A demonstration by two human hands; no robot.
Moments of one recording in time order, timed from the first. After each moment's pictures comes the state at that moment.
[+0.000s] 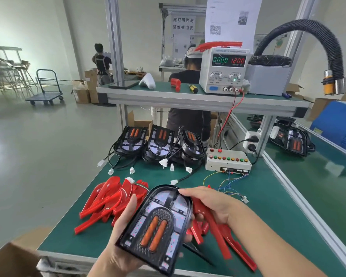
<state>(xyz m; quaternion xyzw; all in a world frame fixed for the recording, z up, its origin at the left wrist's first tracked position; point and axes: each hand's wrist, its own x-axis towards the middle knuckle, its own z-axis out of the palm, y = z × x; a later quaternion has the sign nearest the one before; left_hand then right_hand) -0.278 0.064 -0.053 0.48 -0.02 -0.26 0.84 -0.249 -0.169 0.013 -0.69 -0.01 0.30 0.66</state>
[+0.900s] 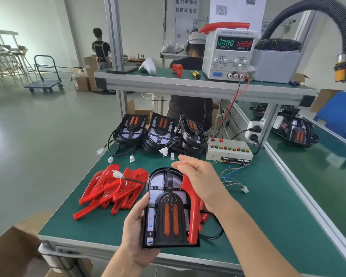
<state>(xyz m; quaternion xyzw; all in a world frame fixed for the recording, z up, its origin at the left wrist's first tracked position) -0.301 0.029 -0.054 0.32 0.02 -0.25 0.92 -0.262 -0.133 0.033 -0.78 -0.04 -0.06 0.62</state>
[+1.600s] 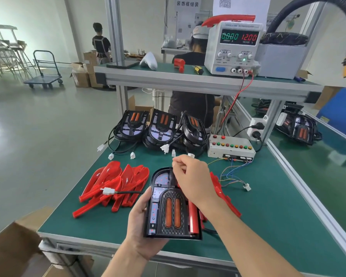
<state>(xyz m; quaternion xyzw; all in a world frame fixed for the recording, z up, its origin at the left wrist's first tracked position) -0.289 0.023 -0.059 0.28 0.02 -0.28 0.92 -0.237 -0.118 0.000 -0.90 -0.04 -0.19 0.39</state>
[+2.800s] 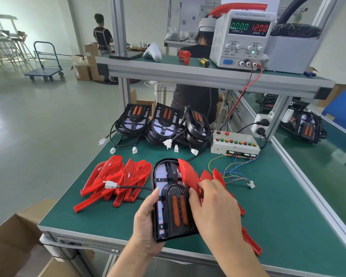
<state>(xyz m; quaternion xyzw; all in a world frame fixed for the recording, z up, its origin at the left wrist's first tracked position) -0.290 0.018 -0.070 0.32 -0.03 -0.23 0.92 -0.319 -0.121 -0.011 -0.95 0.05 -0.23 0.19</state>
